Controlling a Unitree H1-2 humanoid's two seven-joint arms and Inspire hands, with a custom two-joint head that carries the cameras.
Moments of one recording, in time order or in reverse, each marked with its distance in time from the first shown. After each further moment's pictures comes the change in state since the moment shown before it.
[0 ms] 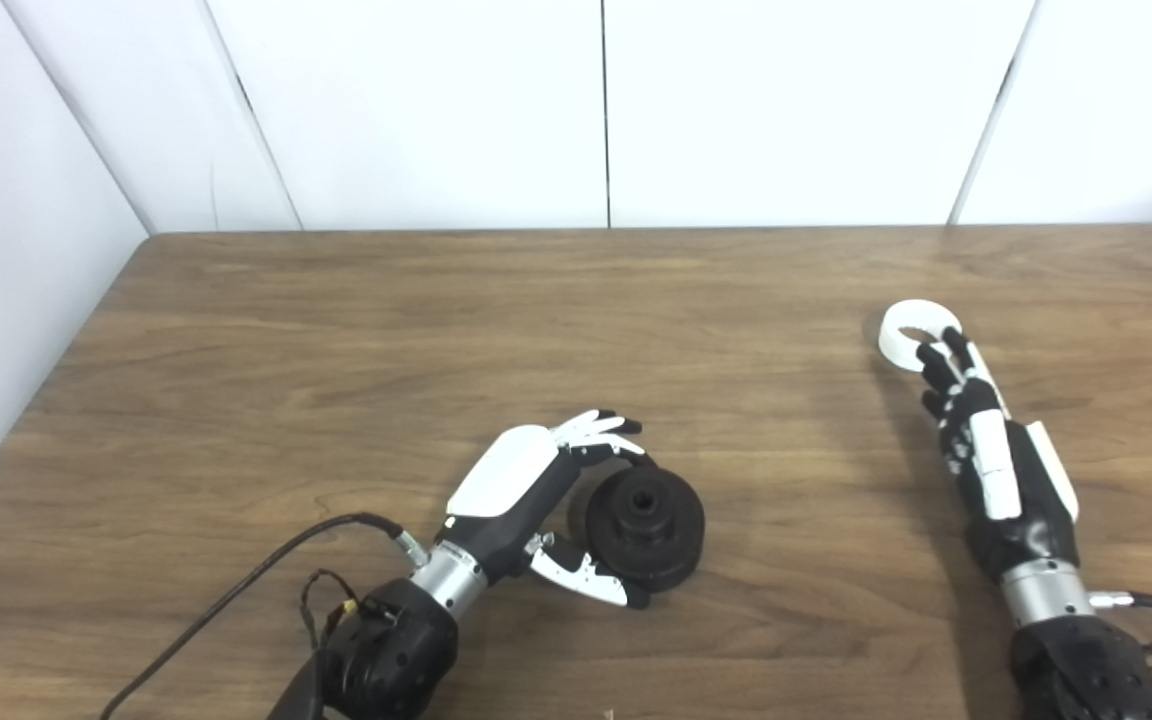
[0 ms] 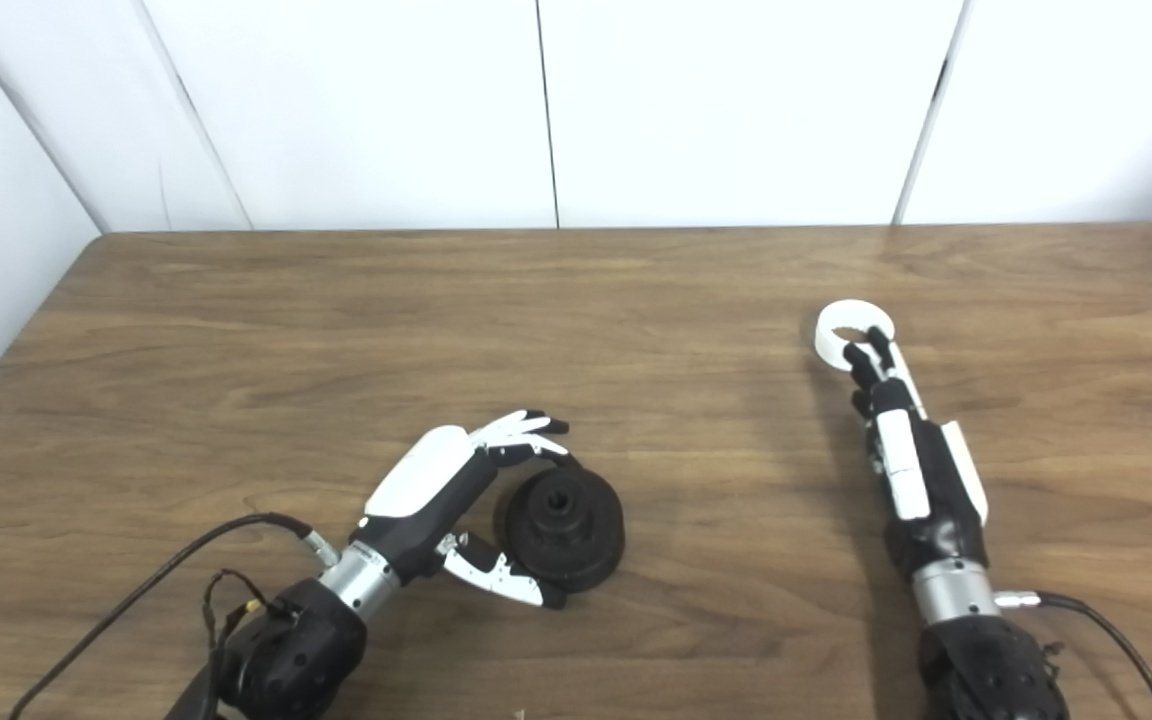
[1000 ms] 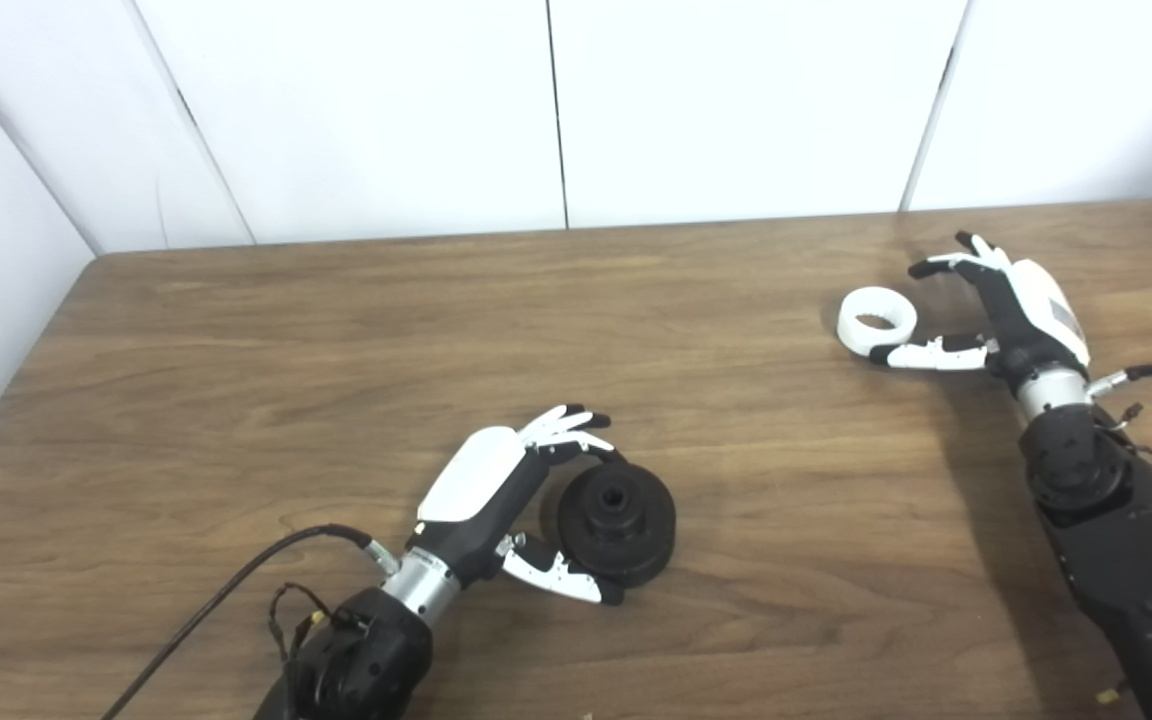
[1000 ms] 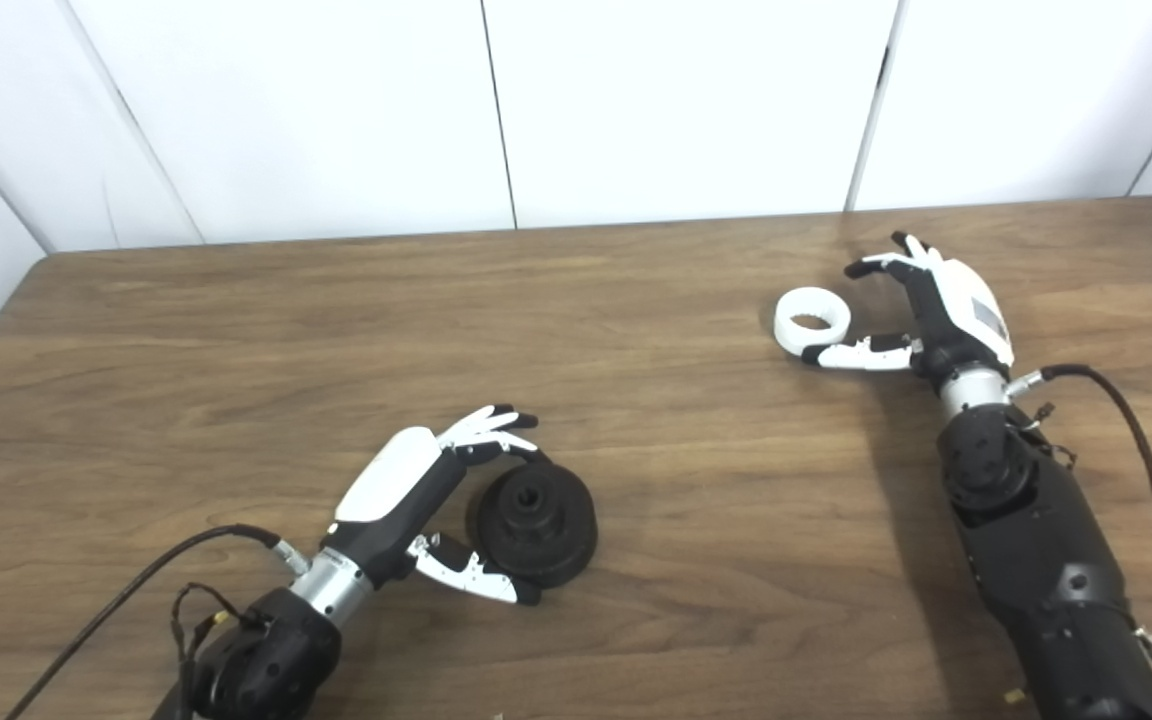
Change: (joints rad) left arm -0.004 -0.006 0.027 0.042 -0.006 -0.069 0.014; right arm -0.447 -0.254 0.154 0.589 -0.425 0.011 -0.111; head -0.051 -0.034
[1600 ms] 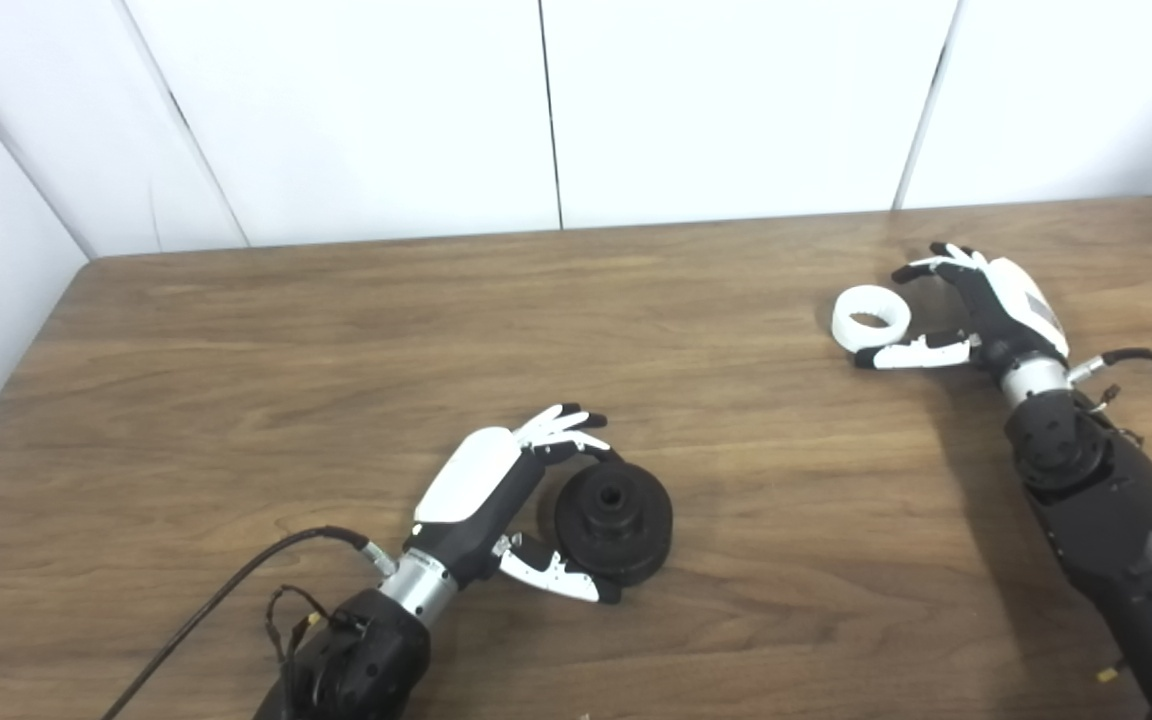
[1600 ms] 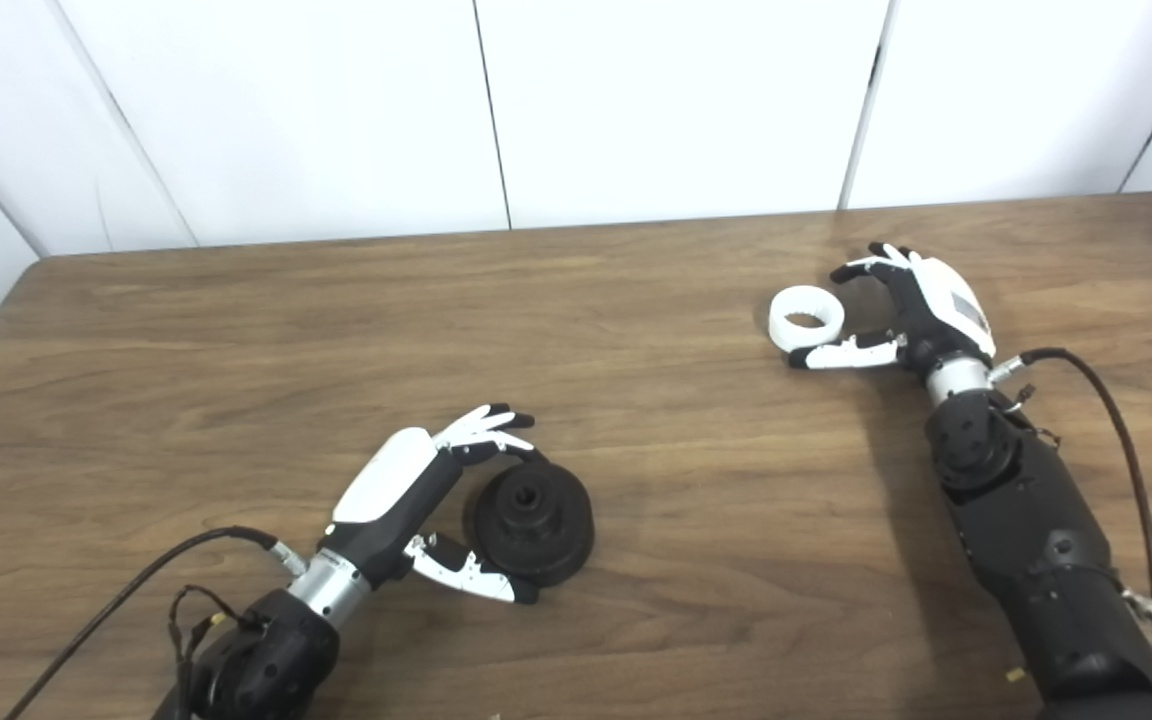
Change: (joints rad) left arm 0.000 -0.008 0.007 0.008 -0.005 -0.002 -0.002; right arm -0.066 -0.016 0.048 0.112 0.020 -0.030 -0.005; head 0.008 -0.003
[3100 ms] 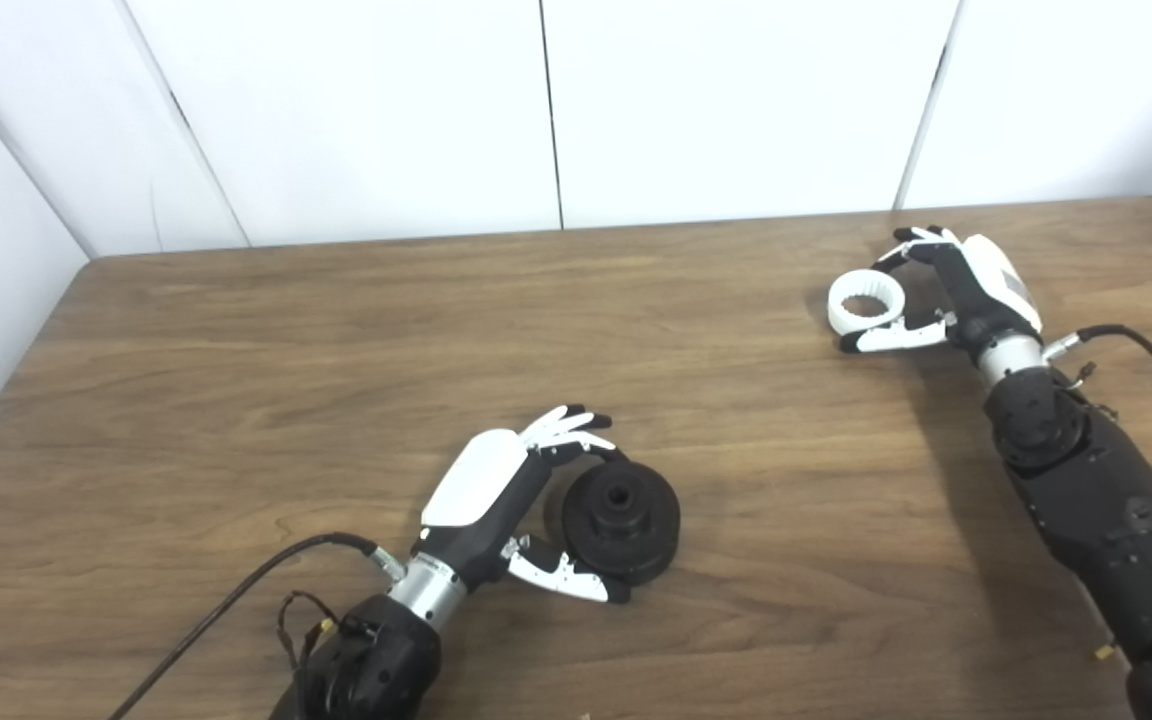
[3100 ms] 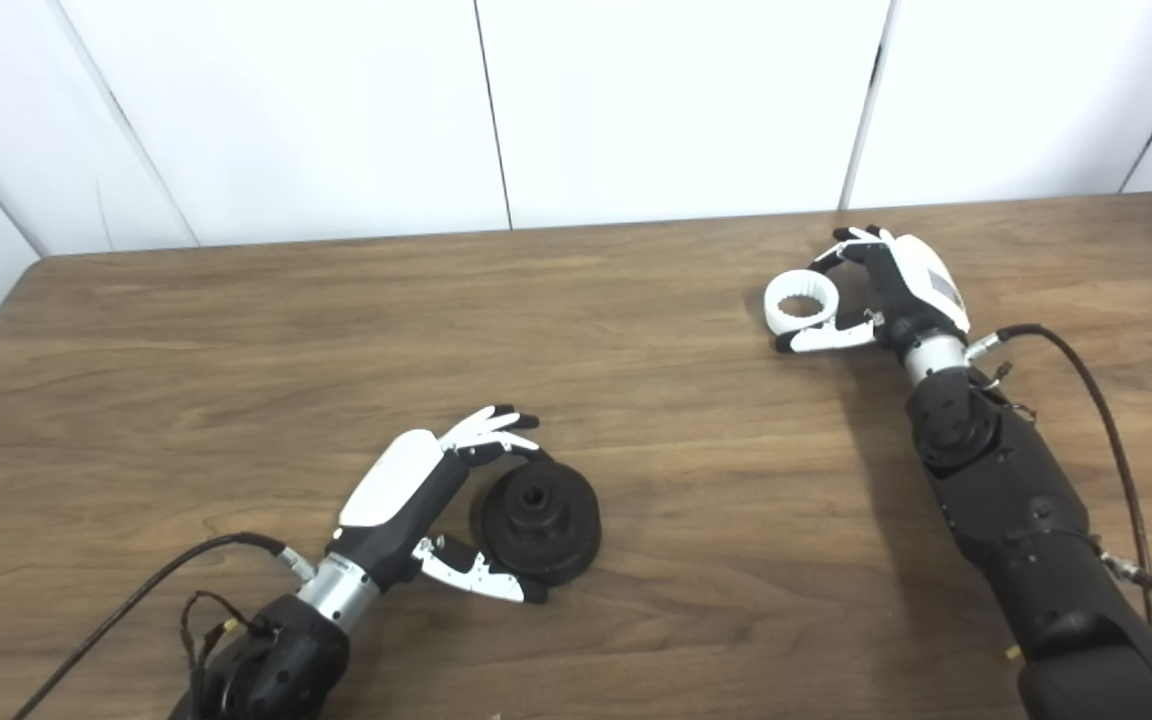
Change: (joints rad) left arm 0.011 -0.030 -0.001 0.000 0.035 0.002 0.017; right arm -0.062 0.010 0.041 0.101 0.049 -0.098 -0.041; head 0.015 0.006
